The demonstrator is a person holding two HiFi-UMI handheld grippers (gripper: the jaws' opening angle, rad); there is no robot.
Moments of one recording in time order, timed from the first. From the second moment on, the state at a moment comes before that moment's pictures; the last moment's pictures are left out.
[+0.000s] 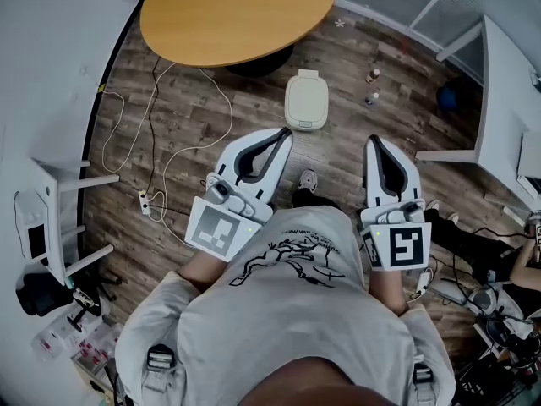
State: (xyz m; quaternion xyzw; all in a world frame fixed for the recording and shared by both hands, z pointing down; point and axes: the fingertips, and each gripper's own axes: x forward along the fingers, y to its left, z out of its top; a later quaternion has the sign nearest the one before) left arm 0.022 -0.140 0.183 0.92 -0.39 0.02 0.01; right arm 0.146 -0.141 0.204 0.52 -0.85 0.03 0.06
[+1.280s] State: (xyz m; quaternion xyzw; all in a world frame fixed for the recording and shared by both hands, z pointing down) left arm 0.008 -0.252 0.240 0.93 -0.37 0.07 0.04; right arm 0.125 -0.244 0.250 0.50 -0.86 0.06 0.11
